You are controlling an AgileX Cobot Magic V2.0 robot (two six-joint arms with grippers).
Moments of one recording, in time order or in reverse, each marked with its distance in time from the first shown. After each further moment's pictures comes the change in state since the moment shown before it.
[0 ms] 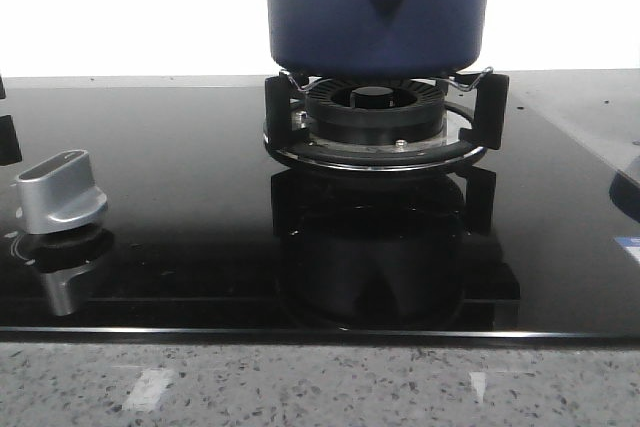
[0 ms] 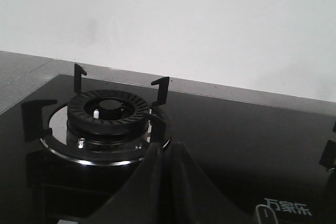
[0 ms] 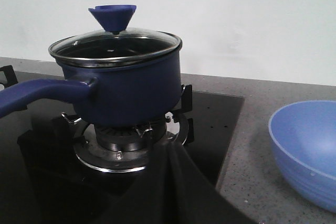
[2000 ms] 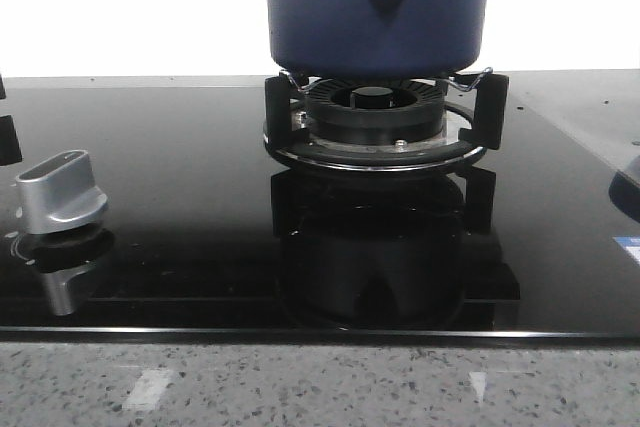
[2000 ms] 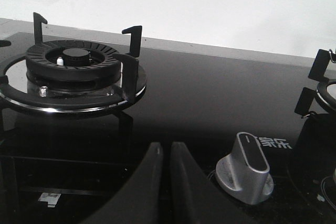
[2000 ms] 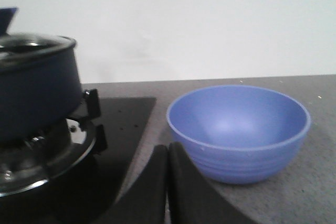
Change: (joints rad) left arm -0.122 -0.045 0.133 0.028 -0.016 -0.028; right arm -0.076 -0.024 0.158 -0.561 -0.263 0.546
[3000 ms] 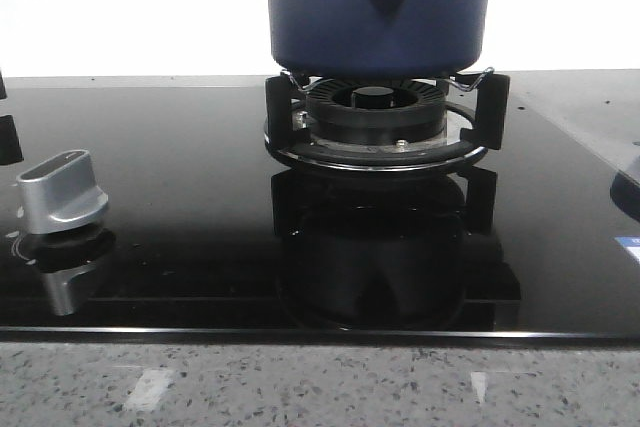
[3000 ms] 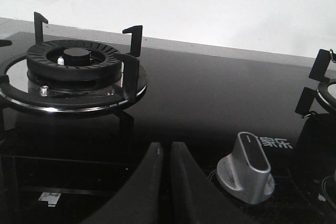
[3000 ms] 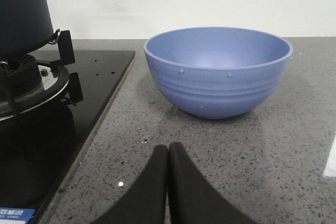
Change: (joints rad) left arm 0.000 0.000 0.000 0.000 0.002 0.000; right arm -0.017 -0.195 0.181 -0.265 0.069 0.217
